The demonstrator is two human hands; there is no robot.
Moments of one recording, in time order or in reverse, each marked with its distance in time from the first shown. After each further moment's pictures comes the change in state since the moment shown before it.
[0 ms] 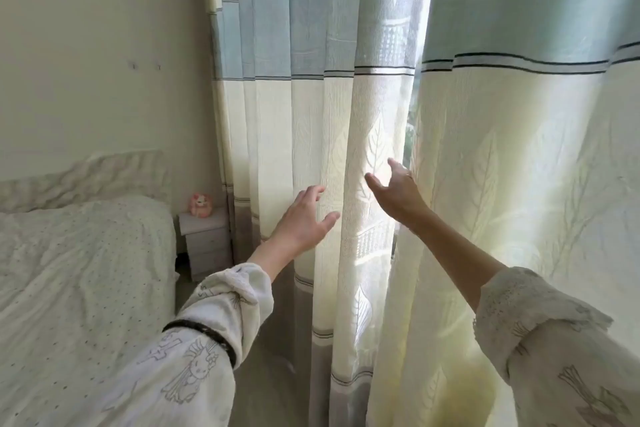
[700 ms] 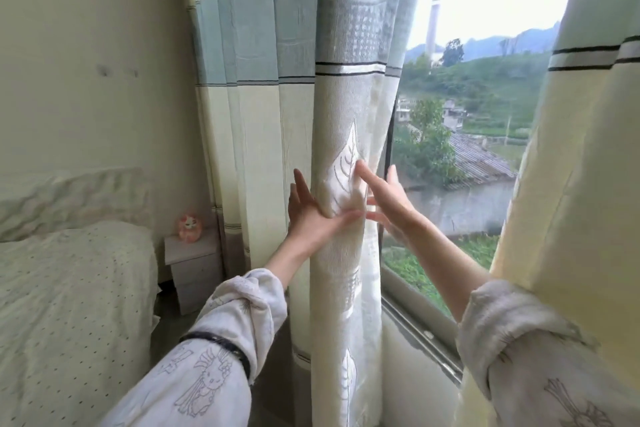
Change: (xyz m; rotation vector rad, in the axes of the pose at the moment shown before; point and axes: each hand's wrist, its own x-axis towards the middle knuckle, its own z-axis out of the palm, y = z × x) left_hand 0.240 -0.088 0.047 -0.232 0.091 -0.191; right_hand 0.235 0.043 0.101 0.686 -0.174 0.221
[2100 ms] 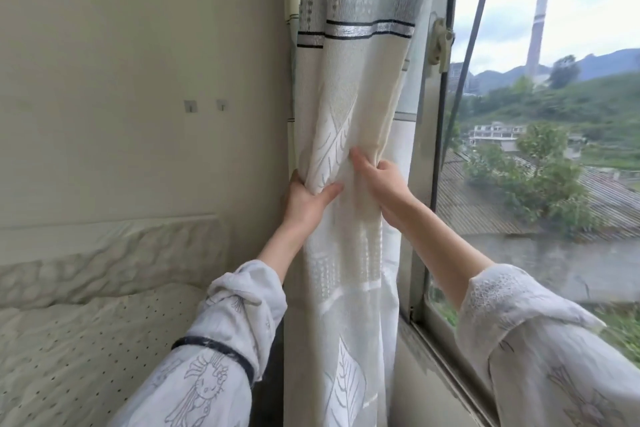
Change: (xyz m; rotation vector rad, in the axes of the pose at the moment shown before) left_hand 0.521 -0.256 -0.215 -0.232 0.422 0.046; right_hand 0.546 0.015 0.351 0.001 -0.196 -0.191
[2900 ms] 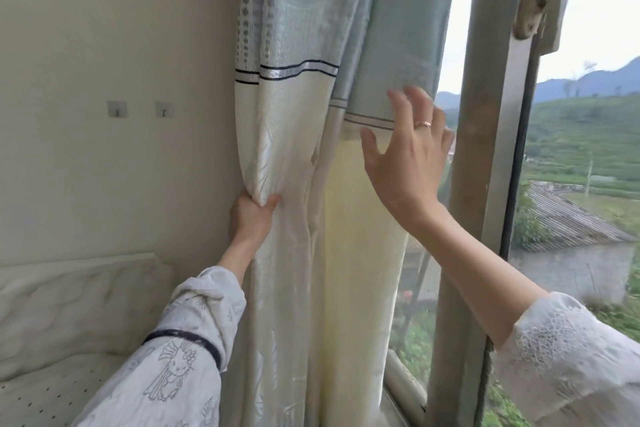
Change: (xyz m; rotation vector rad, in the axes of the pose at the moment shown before) left_hand 0.257 -0.158 0.033 0.112 0.181 -0.070; right_hand 0.207 0.033 0.006 -0.956 0.713 -0.742
